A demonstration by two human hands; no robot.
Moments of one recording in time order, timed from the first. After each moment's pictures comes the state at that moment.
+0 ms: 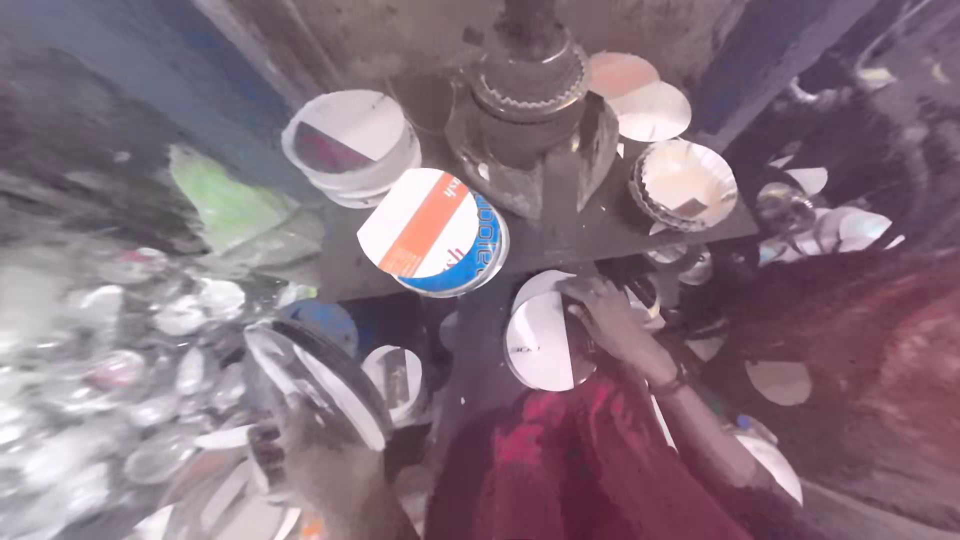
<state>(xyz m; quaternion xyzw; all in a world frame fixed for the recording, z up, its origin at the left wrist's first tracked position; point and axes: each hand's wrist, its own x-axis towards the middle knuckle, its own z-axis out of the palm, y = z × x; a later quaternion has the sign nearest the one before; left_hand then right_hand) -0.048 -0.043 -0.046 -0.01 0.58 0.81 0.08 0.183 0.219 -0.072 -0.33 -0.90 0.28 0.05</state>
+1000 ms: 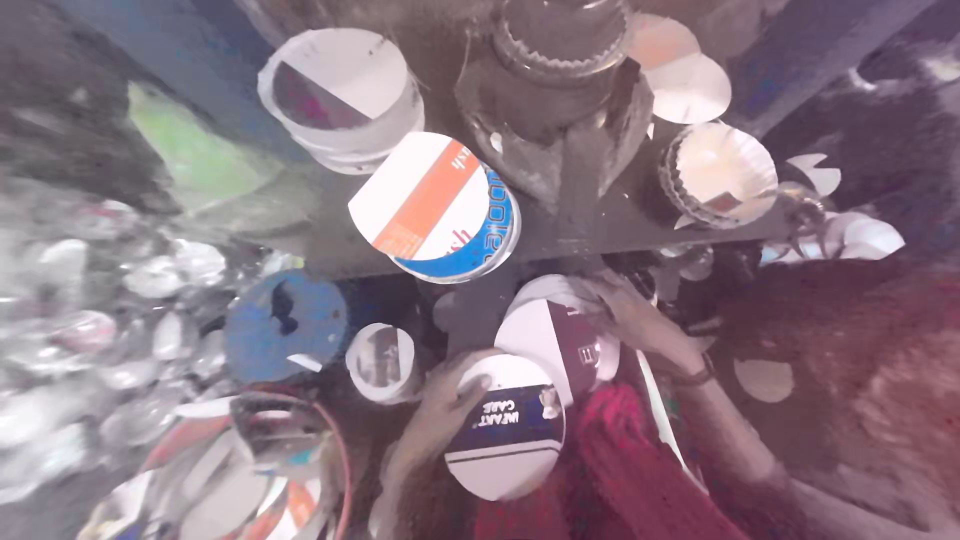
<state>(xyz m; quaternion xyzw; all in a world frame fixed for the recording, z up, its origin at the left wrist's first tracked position) -0.015 -0.017 -0.092 0.41 0.68 0.42 0.45 0.187 0.242 -0.066 -0.30 -0.87 0.38 -0.05</state>
